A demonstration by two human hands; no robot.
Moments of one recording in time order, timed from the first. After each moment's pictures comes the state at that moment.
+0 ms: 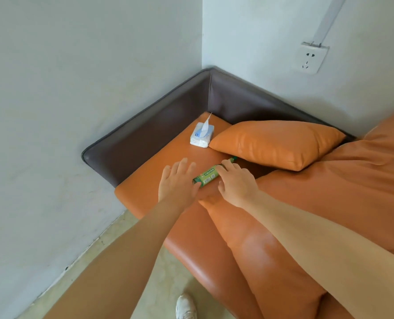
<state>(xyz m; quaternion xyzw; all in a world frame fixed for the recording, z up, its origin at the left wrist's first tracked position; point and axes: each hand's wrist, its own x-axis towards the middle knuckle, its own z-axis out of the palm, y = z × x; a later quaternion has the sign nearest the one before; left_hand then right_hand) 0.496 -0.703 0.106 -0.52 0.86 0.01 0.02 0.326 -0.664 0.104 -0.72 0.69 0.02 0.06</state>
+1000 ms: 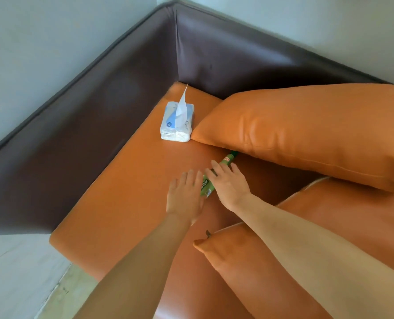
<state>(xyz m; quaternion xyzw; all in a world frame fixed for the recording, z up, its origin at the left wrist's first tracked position) 0.412 -0.849 -0.134 -0.41 0.90 0.07 0.11 0.275 -0.811 -0.122 -0.68 0.71 0.16 0.10</state>
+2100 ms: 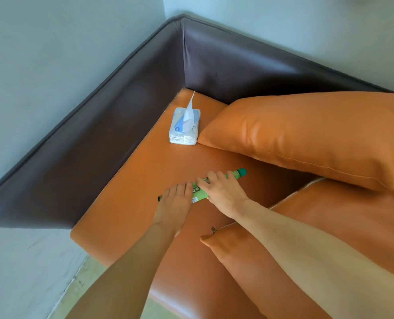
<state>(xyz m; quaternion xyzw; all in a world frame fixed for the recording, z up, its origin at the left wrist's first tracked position) 0.467 -0.851 -0.124 -0.35 0.93 0.02 0.07 0.304 -0.804 -0.098 -0.73 0.66 0.12 0.08</state>
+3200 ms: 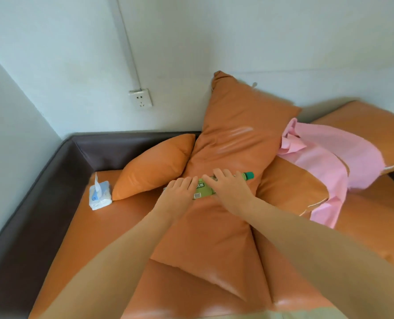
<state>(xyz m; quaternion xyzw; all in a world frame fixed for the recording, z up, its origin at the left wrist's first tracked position) 0.324 -0.624 0.164 0.02 0.99 -0.07 -0.14 0.227 -0.464 0.186 -0.48 0.87 0.04 -0.12</state>
